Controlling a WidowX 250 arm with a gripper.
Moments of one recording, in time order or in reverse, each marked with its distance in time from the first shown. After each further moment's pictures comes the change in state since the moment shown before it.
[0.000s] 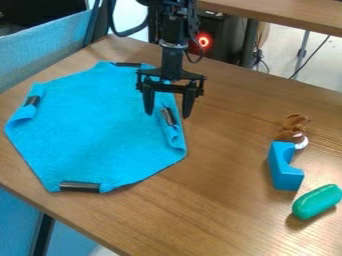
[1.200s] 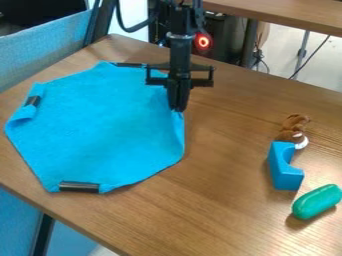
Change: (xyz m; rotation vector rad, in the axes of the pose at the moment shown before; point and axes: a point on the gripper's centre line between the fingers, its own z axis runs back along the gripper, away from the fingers) arm 0.002 -0.017 0.012 -0.074 0.044 0.006
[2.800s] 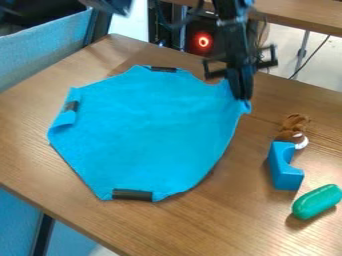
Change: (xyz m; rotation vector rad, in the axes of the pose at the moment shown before) arm -0.008 -0.089 0.029 -0.302 0.020 -0.107
